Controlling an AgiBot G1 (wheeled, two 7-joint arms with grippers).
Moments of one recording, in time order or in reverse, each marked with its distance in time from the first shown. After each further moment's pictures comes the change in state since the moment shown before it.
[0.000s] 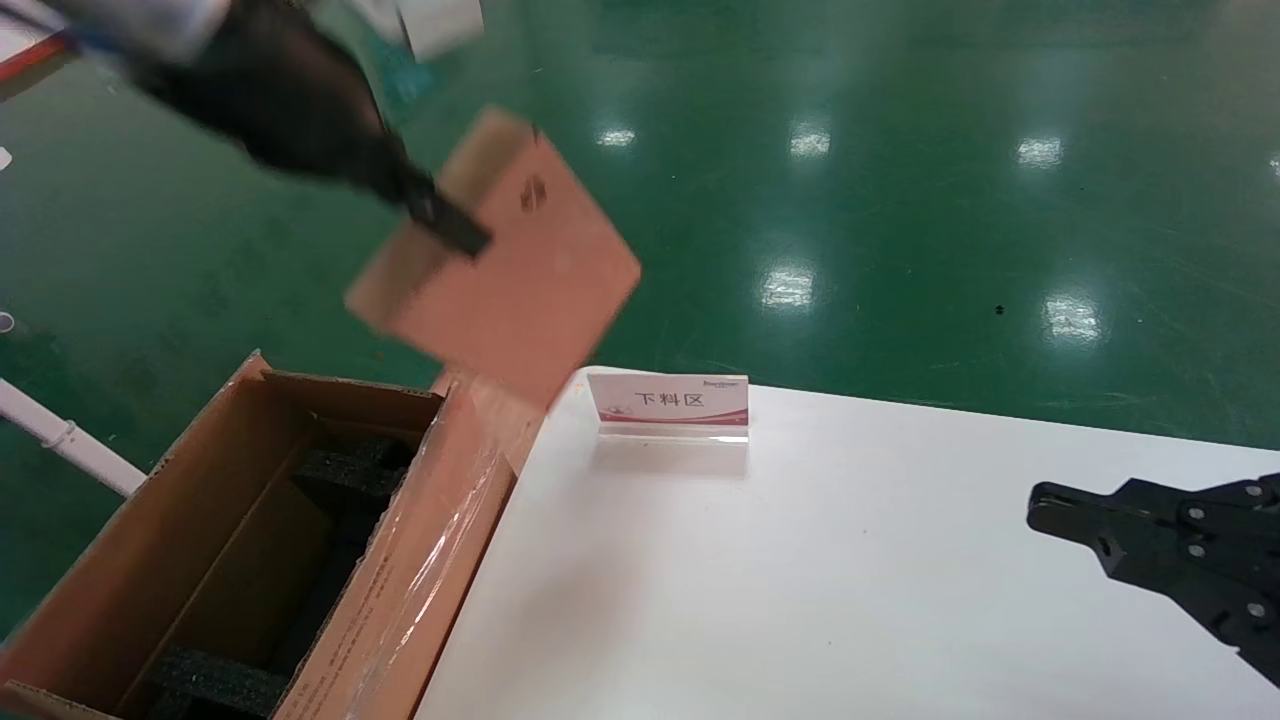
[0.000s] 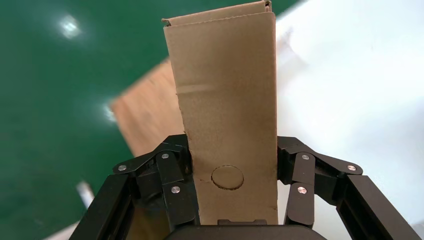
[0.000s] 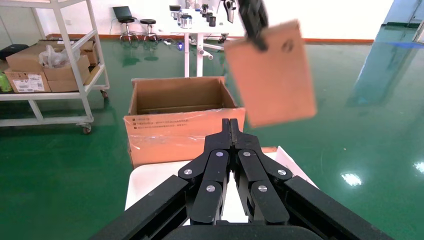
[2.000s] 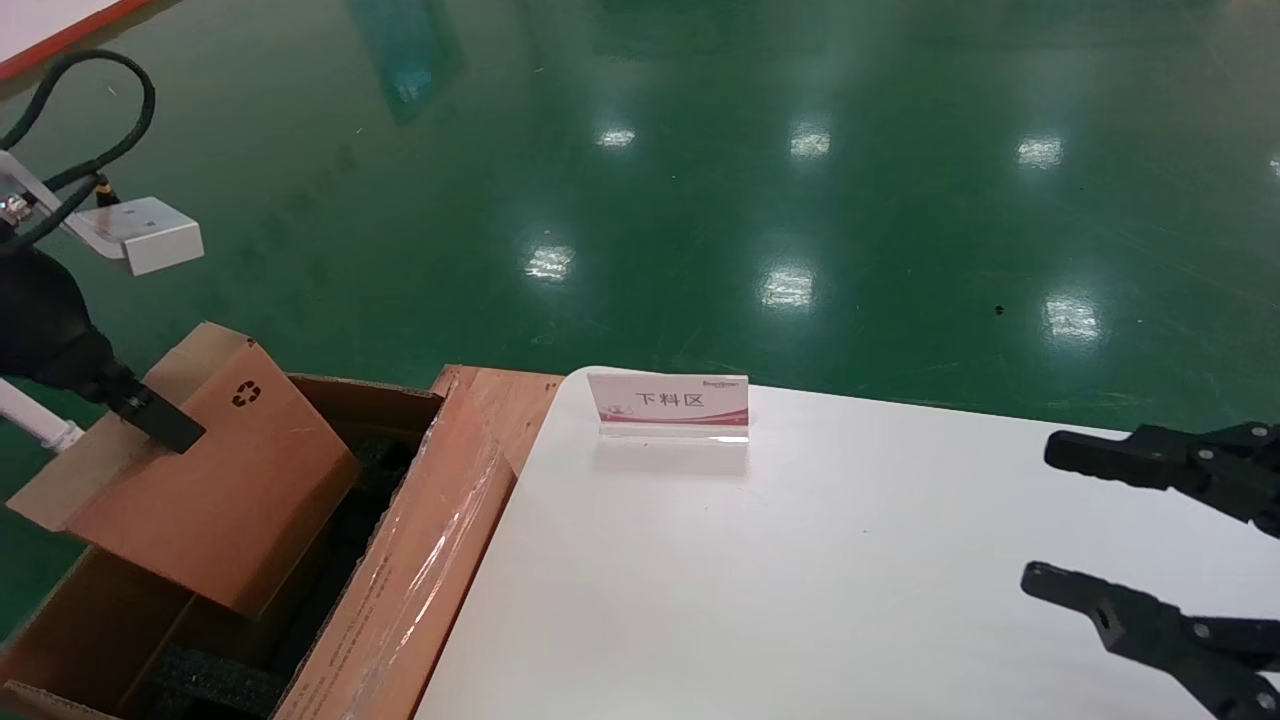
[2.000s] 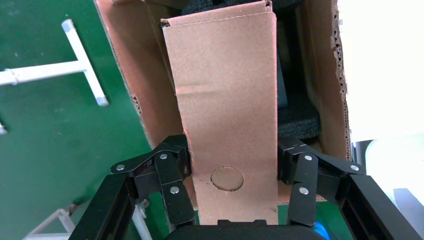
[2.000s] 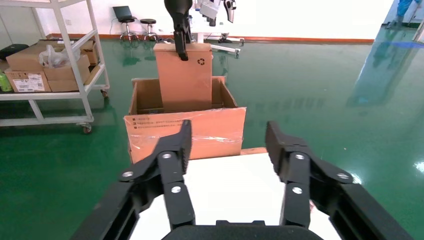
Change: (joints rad) left arm -0.272 -0.126 0.817 0.105 -0.266 -0.048 0.166; right arm 0.001 0.002 -0.004 0.000 0.003 0.002 -0.002
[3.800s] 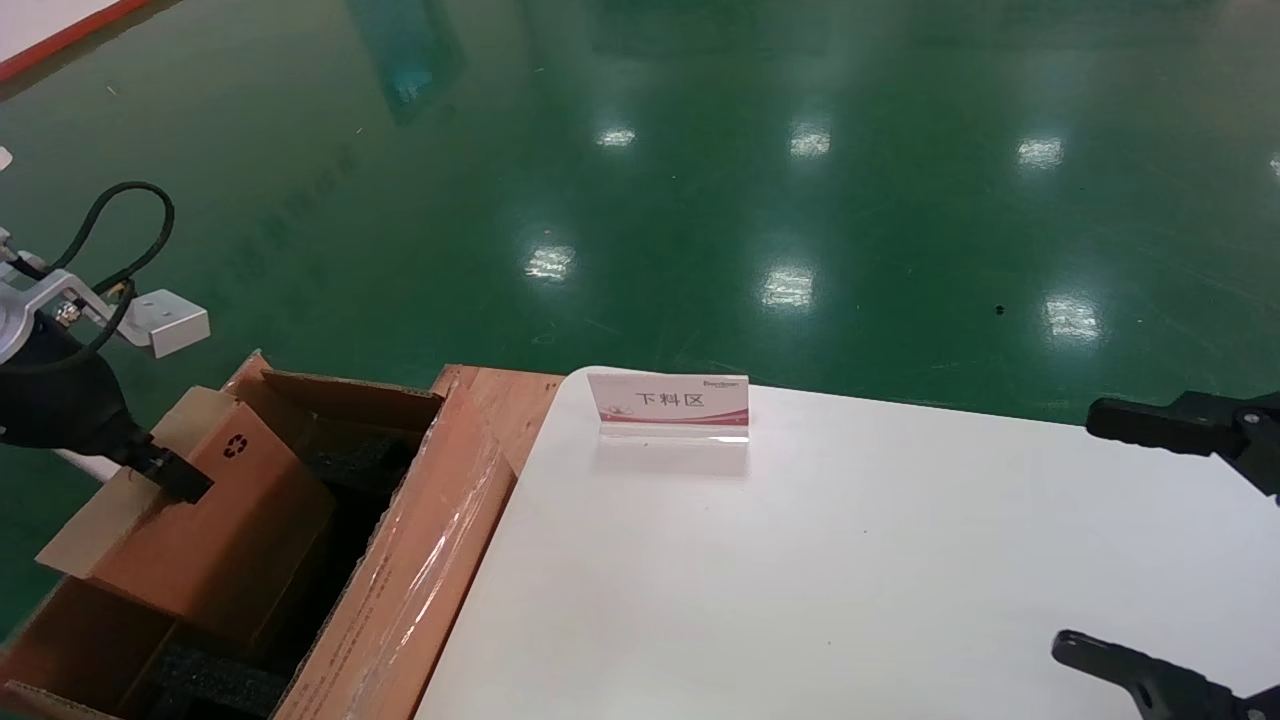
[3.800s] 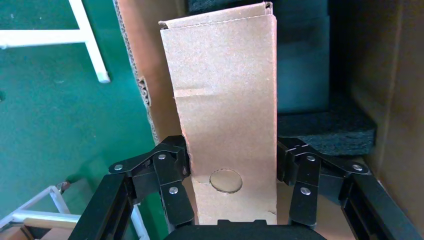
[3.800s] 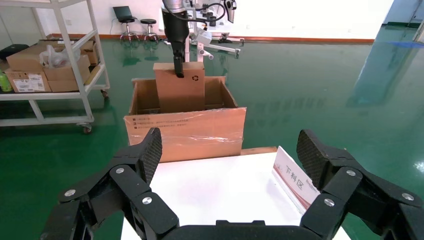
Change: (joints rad) left arm 0.233 -0.080 0.034 0.083 0.059 -0.209 -0.003; right arm 0.001 0.001 -0.003 0.000 0.002 0.001 -0.002
